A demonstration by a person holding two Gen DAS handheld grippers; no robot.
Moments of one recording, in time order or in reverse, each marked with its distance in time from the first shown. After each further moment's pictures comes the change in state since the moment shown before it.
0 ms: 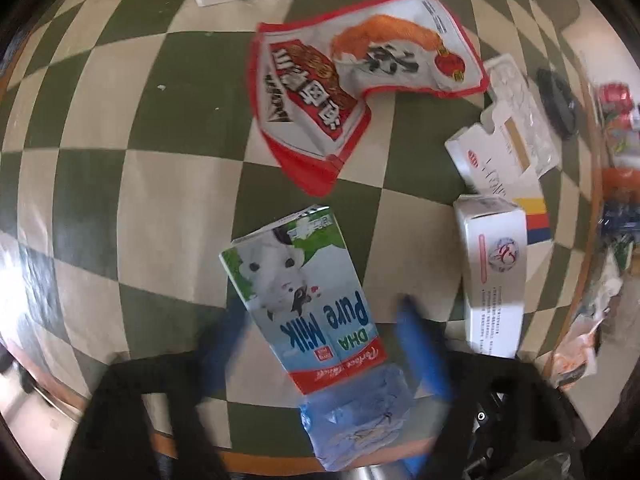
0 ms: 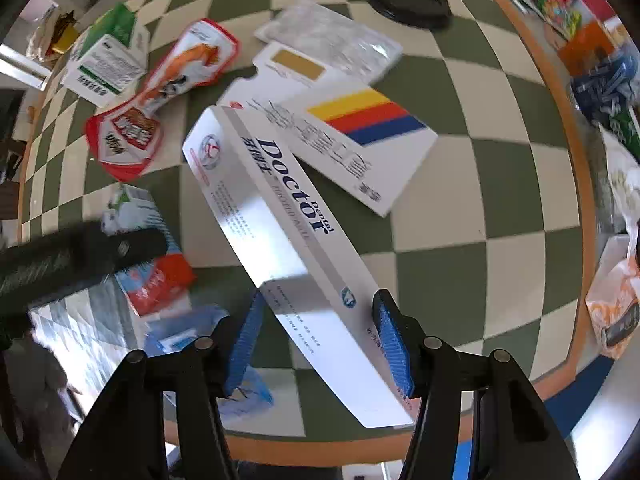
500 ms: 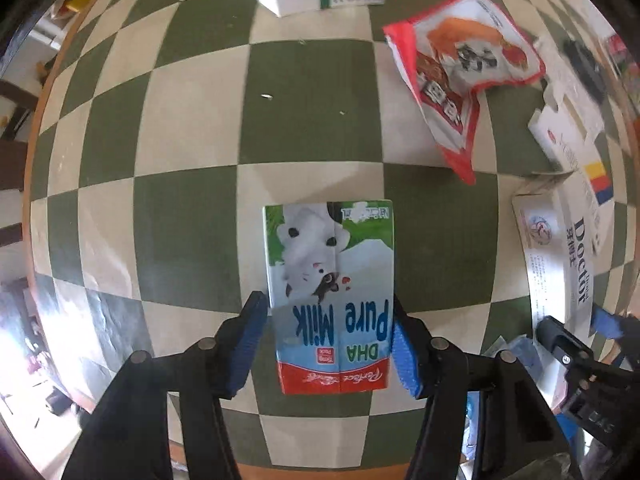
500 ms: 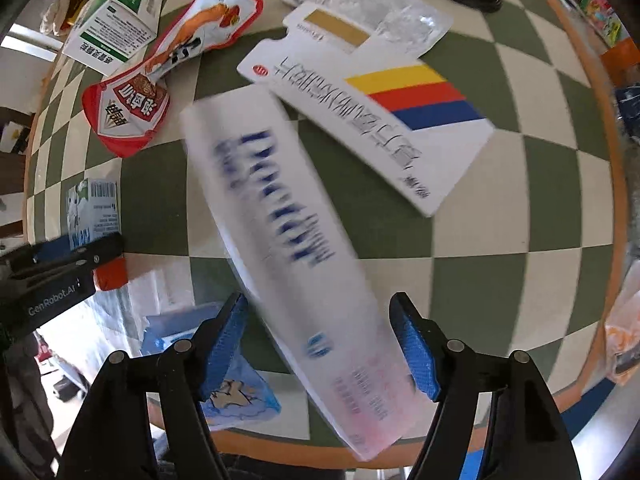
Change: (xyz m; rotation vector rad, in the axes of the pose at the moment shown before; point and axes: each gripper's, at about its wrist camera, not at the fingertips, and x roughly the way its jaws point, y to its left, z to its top) left arm 0.000 0.052 -0.001 0.154 -0.089 0.142; right arm 0.035 0.023 0.016 -0.096 0.089 0.032
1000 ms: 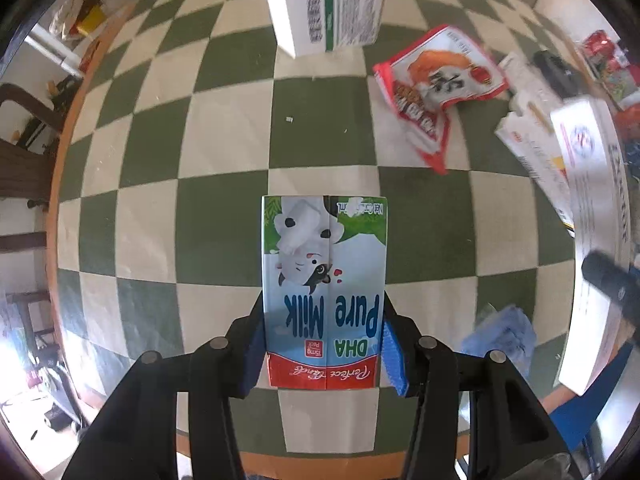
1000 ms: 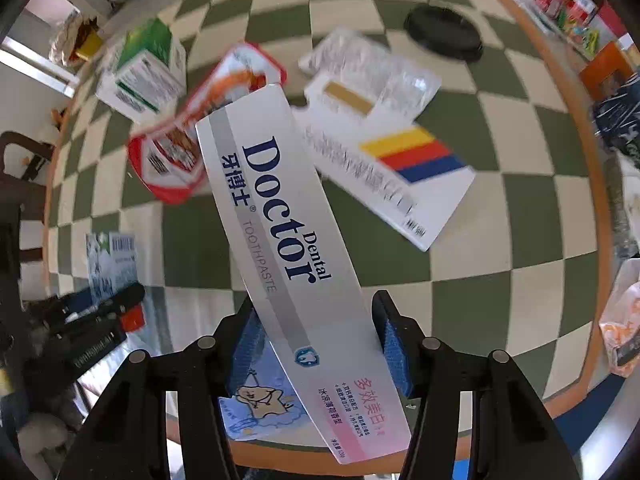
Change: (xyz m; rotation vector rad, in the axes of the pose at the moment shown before) left arm -0.048 -0.018 -0.030 0.036 -0.133 0.022; right arm -0.059 0.020 -0.004 0.052 -0.195 0.027
